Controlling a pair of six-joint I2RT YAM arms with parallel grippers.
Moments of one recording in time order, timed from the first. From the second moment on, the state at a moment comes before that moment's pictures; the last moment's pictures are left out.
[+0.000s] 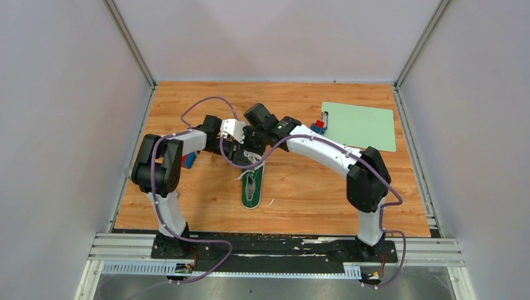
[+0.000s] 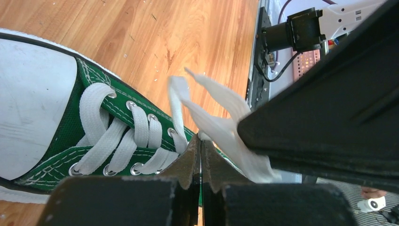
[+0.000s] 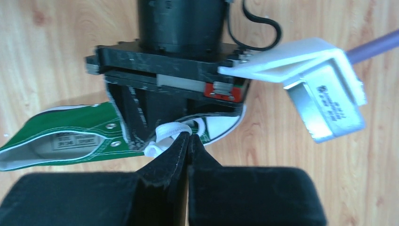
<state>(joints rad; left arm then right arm) -0.25 1.87 1.05 -0.42 1.26 0.20 0.86 1.91 1.67 -0.60 -0.24 -0.56</state>
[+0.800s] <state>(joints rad) -0.25 1.87 1.05 -0.40 1.26 0.15 0.93 1.91 1.71 -0.59 -0.13 -0.78</state>
